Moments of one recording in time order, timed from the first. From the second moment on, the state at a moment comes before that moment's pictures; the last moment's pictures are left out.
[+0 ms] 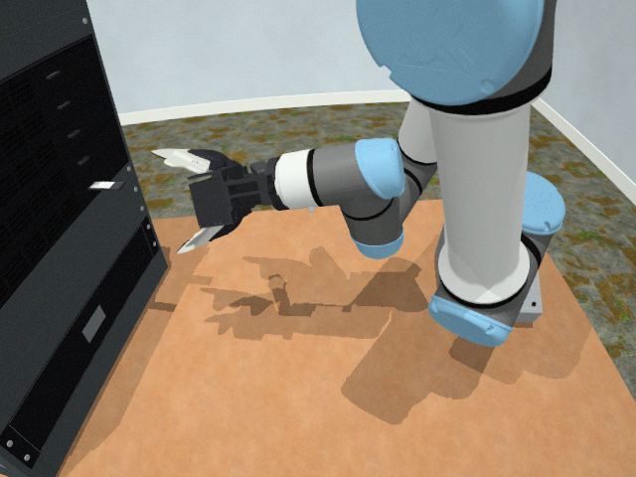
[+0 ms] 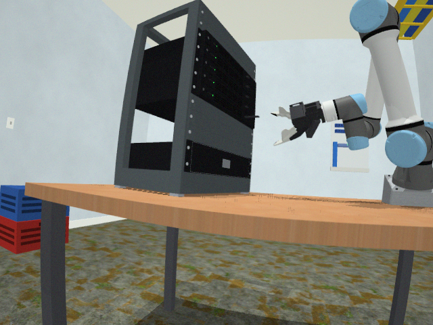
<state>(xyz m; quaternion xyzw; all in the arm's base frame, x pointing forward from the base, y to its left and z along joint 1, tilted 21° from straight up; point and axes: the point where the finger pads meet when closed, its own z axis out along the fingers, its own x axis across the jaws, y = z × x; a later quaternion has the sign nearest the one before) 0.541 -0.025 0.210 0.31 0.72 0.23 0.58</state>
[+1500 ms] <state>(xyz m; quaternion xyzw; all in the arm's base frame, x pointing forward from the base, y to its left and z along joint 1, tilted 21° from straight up) 0.548 -0.028 0.191 0.38 0.71 0.29 0.52</state>
